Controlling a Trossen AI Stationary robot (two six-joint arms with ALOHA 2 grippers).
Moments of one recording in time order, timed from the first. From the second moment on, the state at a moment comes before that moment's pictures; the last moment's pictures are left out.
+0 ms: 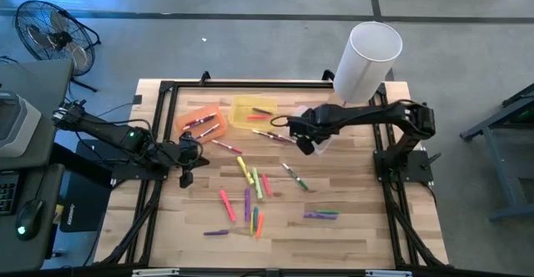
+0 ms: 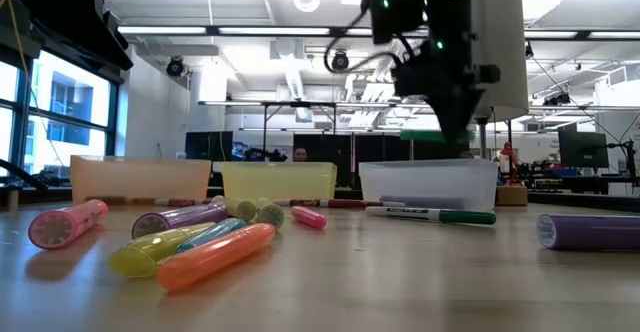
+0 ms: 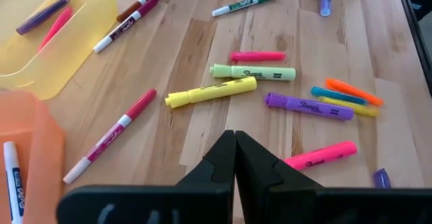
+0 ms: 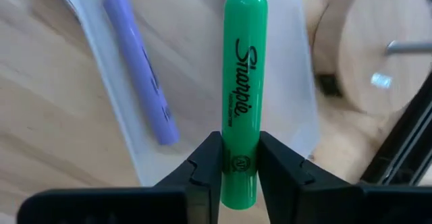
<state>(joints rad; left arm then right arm) -0.37 0.66 0.60 -0.65 -0.34 -0.48 -0.14 1.72 1.29 -1.21 0.34 0.75</state>
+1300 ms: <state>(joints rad) -0.37 0.72 0.60 -0.55 -0.43 -0.53 0.34 1.38 1.09 -0.99 0.57 1.25</state>
